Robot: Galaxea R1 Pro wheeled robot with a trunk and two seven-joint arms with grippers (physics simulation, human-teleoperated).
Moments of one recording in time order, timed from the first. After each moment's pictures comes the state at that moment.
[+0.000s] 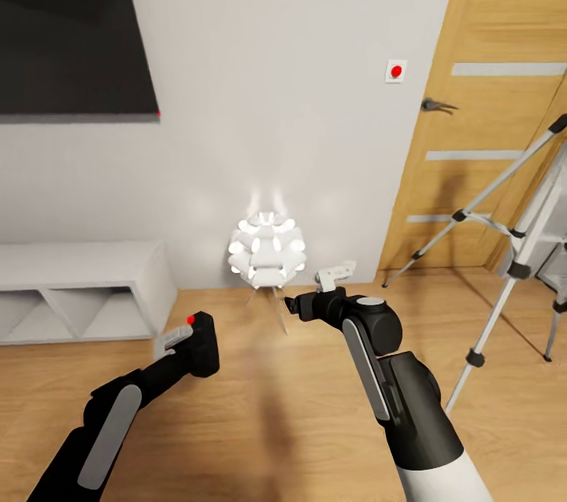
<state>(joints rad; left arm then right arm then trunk) -0.29 0.08 0.01 -1.40 0.69 0.66 0.10 -0.56 0.16 0.27 -1.62 -0.07 1.04 0.00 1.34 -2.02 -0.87</state>
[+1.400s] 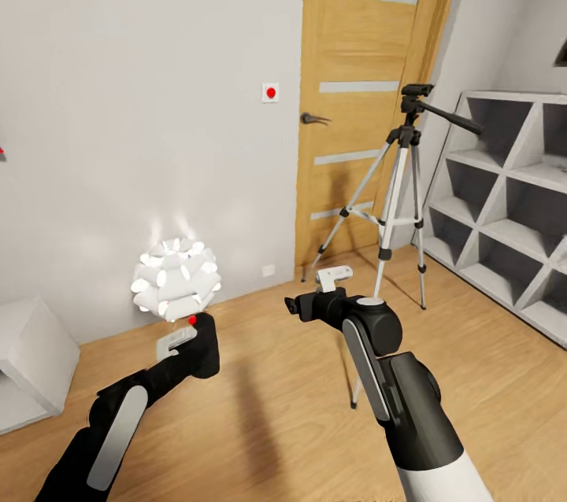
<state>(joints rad) -0.29 0.05 0.01 -1.40 0.61 0.66 0.09 -0.56 0.16 0.27 -1.62 -0.07 1.04 0.00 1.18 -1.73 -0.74</state>
